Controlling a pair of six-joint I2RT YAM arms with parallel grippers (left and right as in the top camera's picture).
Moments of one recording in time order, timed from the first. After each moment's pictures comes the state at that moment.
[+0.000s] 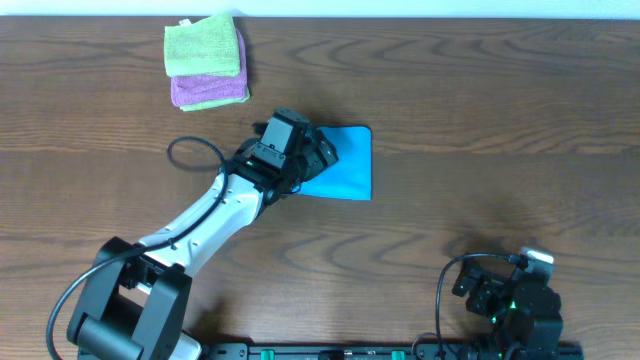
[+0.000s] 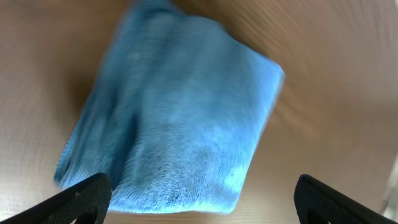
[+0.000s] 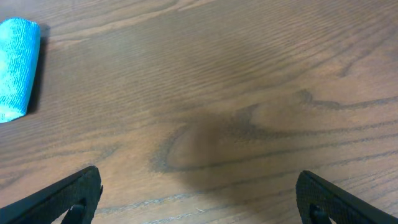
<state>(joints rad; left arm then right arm) -0.51 1.66 1.00 -0.27 0.14 -1.12 0.00 0.01 0.33 -0.99 0.13 0.31</state>
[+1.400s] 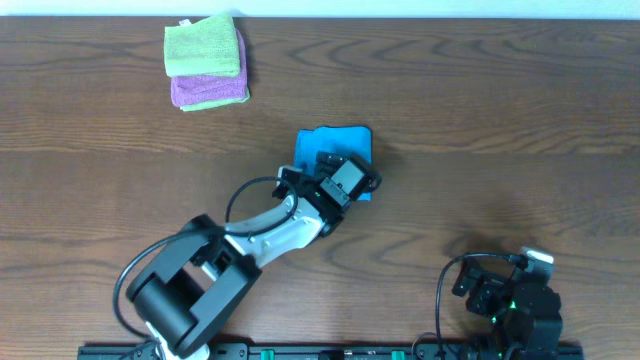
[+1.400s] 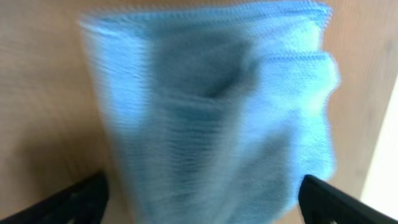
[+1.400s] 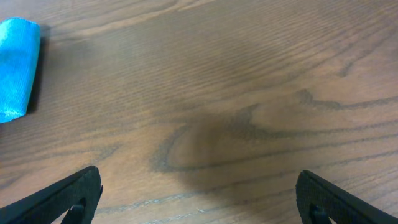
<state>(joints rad) -0.79 1.87 1.02 -0.17 -0.38 -2.09 0.00 0.01 0.33 -0.99 0.13 0.31</state>
